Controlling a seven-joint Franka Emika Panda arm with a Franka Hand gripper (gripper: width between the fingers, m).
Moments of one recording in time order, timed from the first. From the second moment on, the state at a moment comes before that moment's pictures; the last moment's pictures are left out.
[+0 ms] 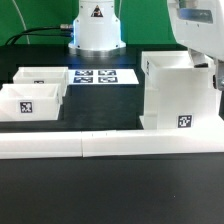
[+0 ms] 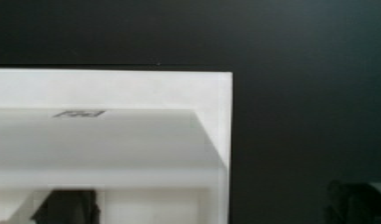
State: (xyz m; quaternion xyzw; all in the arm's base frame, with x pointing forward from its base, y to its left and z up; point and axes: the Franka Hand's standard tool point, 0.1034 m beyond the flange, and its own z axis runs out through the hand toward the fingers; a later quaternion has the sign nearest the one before) arm 0.655 0.127 0.102 -0.73 0.68 0.03 0.11
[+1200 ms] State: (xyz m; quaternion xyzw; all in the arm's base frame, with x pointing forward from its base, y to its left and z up) arm 0.622 0.080 0.142 -0.98 0.20 0.02 0.09
